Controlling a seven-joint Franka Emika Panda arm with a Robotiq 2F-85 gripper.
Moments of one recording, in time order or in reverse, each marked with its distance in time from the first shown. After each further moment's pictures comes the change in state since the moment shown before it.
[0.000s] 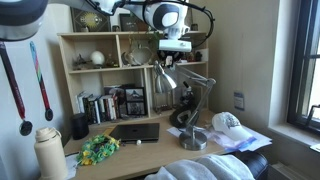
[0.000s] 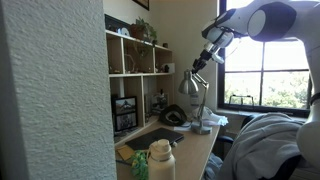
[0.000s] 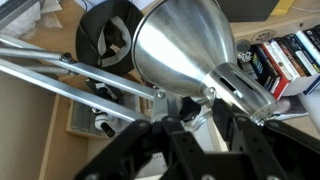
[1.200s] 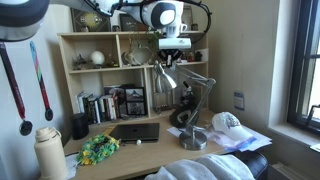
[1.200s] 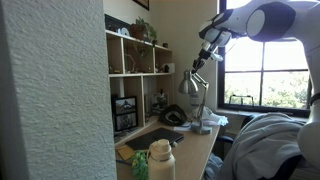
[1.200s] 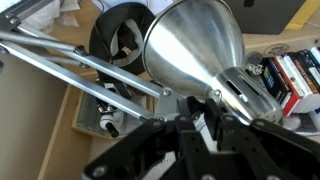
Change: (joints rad) arm 0.026 0.003 0.000 0.018 -0.101 0.027 0.000
